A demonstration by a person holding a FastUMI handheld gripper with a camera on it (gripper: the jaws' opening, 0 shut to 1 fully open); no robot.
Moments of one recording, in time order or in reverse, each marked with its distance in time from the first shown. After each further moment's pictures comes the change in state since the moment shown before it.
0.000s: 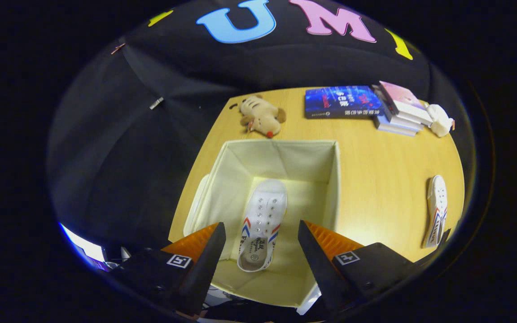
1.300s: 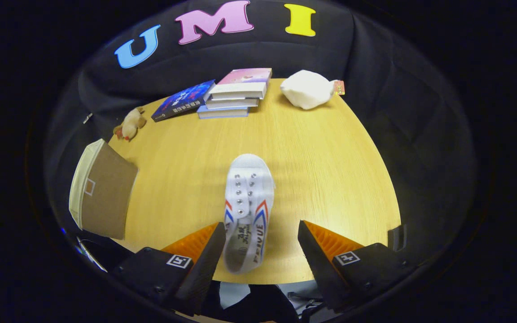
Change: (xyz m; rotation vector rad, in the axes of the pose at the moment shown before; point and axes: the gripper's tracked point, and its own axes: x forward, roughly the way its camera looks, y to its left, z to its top) arm -0.093 -0.462 -0.073 0.042 0.058 -0.320
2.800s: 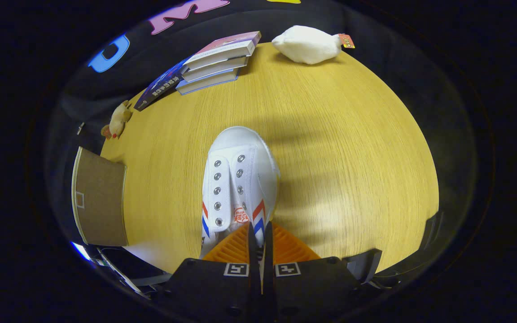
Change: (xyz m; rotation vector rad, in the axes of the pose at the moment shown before) arm 0.045 0.010 -0.018 0.149 0.184 0.071
